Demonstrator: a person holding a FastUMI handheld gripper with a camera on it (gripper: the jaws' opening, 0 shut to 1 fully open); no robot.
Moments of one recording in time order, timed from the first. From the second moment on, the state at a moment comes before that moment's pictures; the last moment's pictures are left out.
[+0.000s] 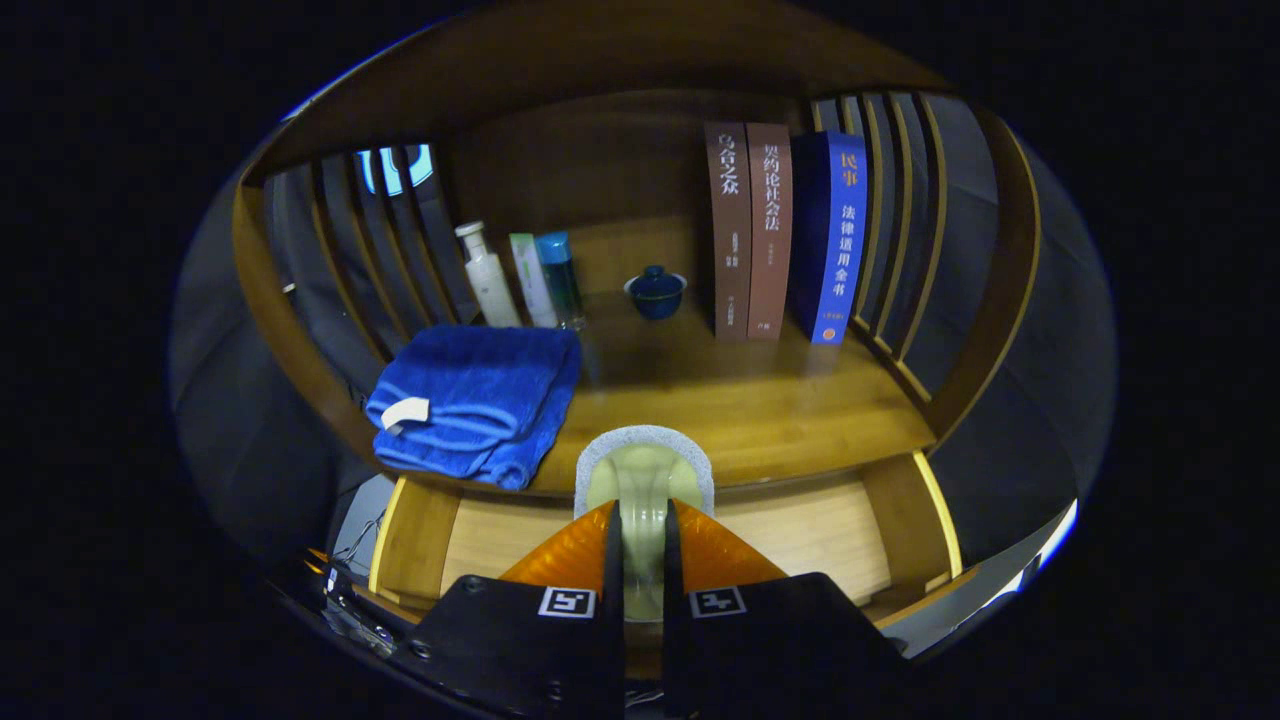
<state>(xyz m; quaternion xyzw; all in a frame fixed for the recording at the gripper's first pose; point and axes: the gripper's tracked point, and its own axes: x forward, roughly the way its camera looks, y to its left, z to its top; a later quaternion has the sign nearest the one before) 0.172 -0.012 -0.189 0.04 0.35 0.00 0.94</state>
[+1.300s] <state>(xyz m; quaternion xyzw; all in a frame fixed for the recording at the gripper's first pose) 0.285 -0.006 -0.207 0.05 0.37 -0.01 0.93</state>
